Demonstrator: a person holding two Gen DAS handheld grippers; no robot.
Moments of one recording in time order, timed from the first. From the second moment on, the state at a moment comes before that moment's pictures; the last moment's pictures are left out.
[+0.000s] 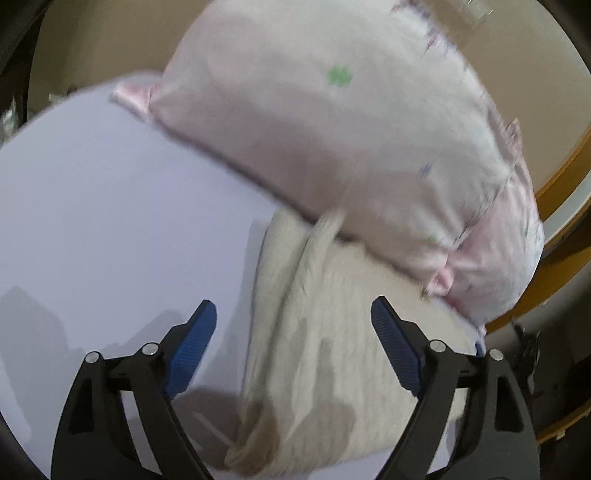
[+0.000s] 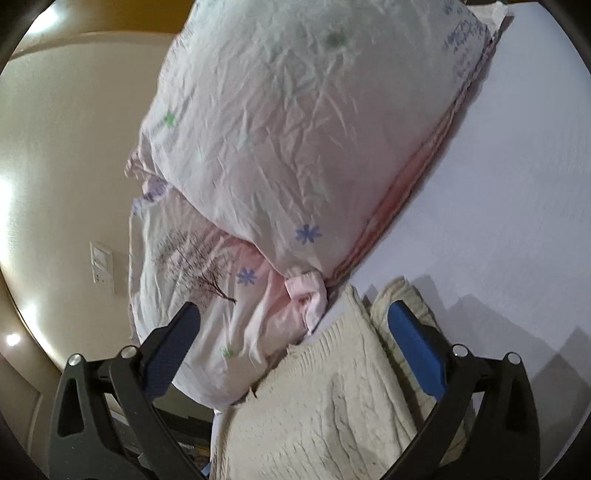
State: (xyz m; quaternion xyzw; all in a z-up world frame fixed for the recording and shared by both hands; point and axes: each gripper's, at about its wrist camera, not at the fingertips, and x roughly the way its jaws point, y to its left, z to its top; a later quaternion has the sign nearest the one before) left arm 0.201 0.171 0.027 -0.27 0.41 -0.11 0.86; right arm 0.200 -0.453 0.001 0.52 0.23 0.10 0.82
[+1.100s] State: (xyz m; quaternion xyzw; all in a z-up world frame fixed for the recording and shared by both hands) left arm 0.228 -0.130 0.067 -0.28 0.41 -0.48 0.72; right arm 0.190 -0.504 0.029 0.45 0.29 0.11 0.84
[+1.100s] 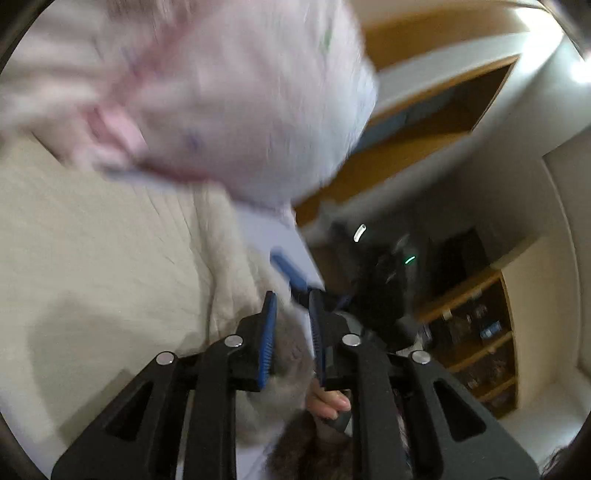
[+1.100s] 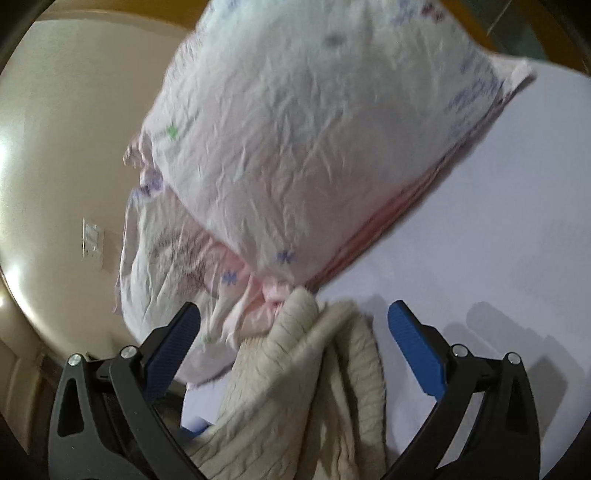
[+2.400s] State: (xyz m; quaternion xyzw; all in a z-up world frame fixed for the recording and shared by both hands) left arm 0.146 0.066 0.073 -0.11 0.35 -0.21 0.91; right arm 0.145 -0.359 0.036 0.30 0.37 0.22 0.85
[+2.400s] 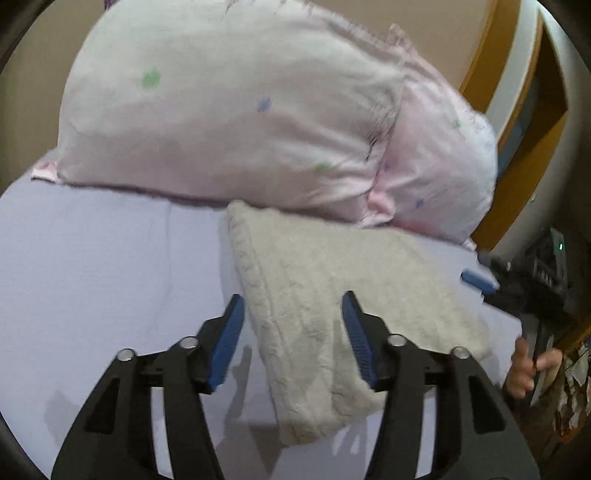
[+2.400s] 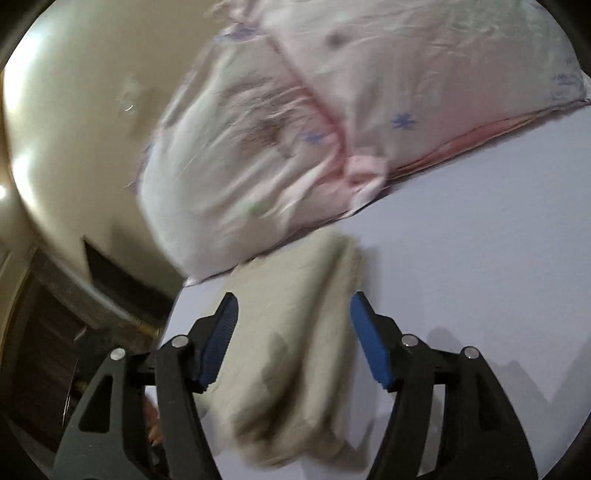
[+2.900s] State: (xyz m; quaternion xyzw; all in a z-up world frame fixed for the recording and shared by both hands) left arm 0.089 0.056 0.062 -0.08 0.37 -0.23 0.90; right arm 0.115 -0.311 0.012 0.20 0.42 0.18 0.87
